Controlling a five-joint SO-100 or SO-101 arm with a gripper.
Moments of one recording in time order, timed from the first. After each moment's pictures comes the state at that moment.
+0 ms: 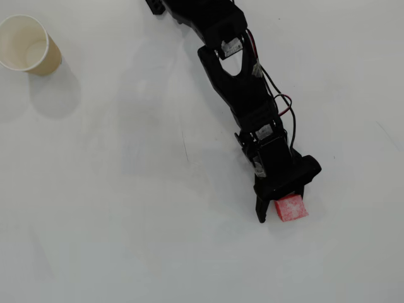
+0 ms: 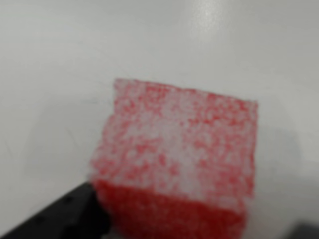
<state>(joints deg) -23.6 39.0 77.3 -7.2 81.9</state>
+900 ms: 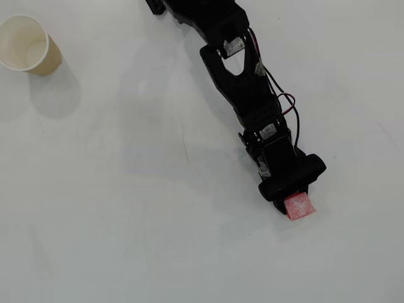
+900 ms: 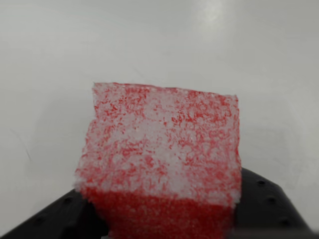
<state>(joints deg) -24.6 38.9 75.8 -5.9 81.9</state>
